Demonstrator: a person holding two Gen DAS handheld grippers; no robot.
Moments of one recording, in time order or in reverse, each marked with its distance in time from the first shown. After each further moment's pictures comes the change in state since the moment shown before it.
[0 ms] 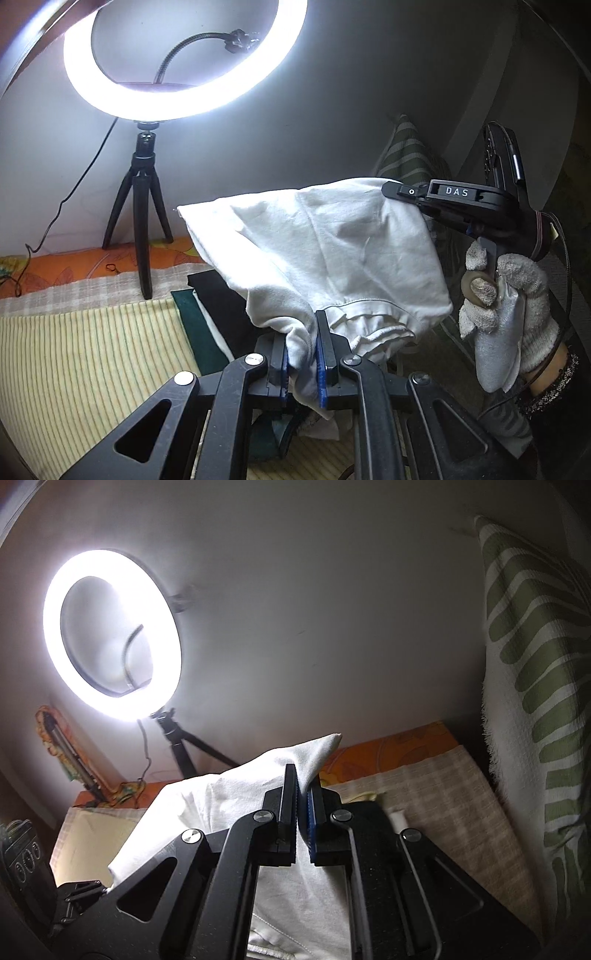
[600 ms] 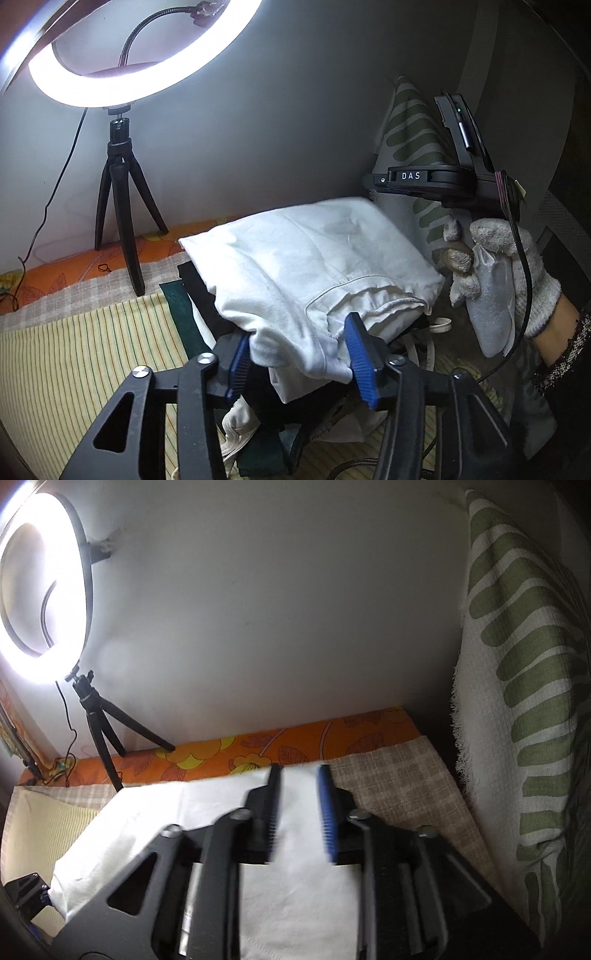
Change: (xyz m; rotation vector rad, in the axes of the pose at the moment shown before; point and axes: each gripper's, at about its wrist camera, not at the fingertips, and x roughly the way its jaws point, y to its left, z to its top) left arm 0.028 -0.017 -0.018 0.103 0.056 0.080; right arm 0.053 -0.039 -0.014 -0.057 0.074 -0.184
